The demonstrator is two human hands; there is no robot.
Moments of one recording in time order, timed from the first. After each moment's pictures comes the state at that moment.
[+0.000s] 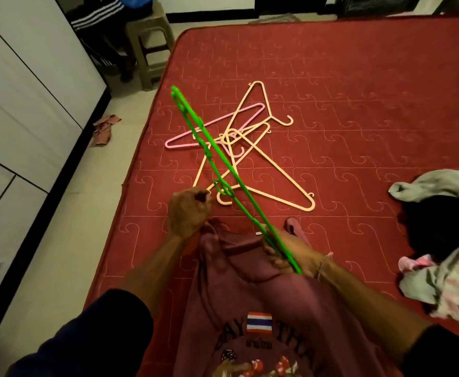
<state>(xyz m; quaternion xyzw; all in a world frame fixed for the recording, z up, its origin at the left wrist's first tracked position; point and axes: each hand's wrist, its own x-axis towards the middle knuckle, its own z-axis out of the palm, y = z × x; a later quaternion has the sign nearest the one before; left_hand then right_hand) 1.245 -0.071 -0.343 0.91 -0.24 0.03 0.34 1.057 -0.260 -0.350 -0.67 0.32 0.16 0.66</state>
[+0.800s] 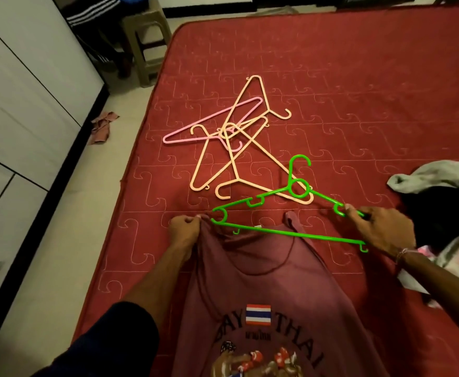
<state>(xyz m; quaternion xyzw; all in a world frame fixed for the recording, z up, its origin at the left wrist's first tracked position) 1.214 -0.058 -0.390 0.86 0.11 -0.18 0.47 0.975 -0.404 -0.356 -0.93 0.35 -0.05 0.05</state>
